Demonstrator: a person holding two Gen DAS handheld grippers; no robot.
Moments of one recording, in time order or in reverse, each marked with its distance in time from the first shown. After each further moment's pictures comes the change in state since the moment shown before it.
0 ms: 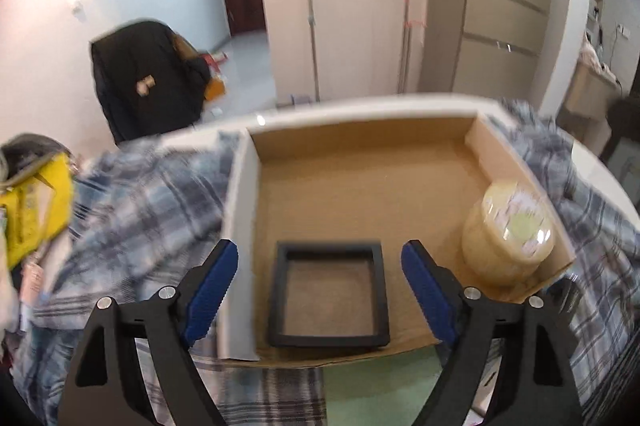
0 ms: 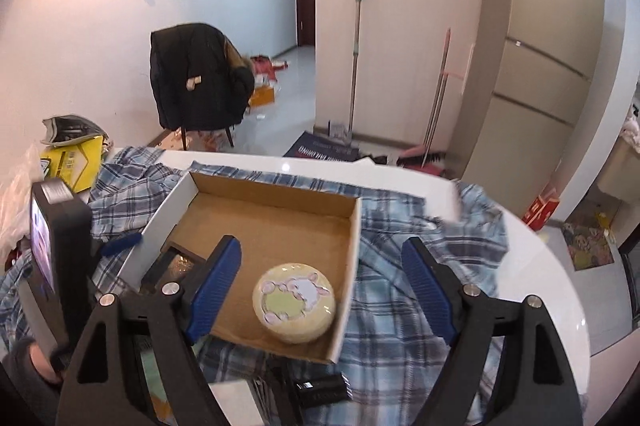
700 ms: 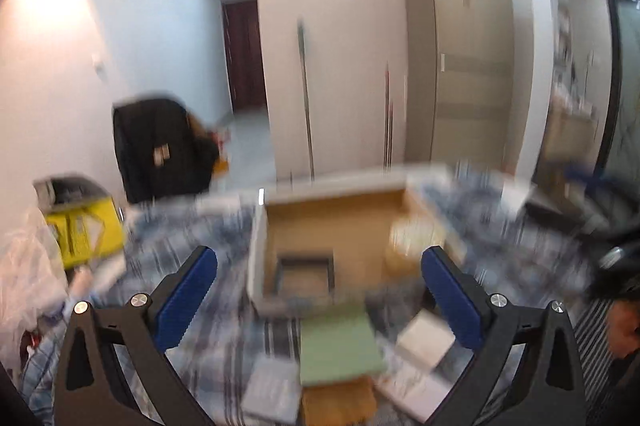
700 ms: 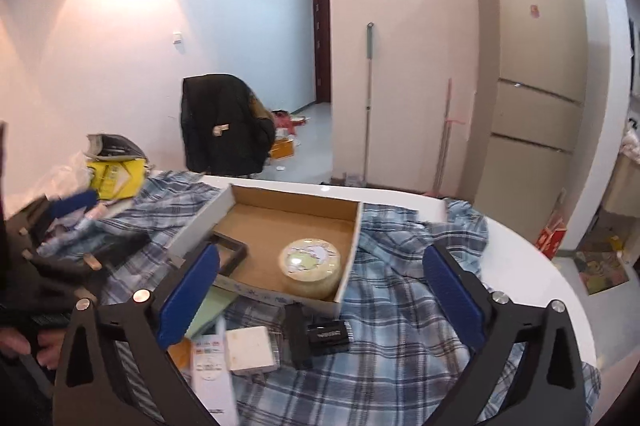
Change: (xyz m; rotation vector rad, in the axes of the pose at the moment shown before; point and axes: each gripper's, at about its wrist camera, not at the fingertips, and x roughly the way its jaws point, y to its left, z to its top) left arm -0.128 -0.028 -0.040 0.038 -0.198 0.002; right arm -0.081 -0.006 -0.071 -0.010 -0.229 0.051
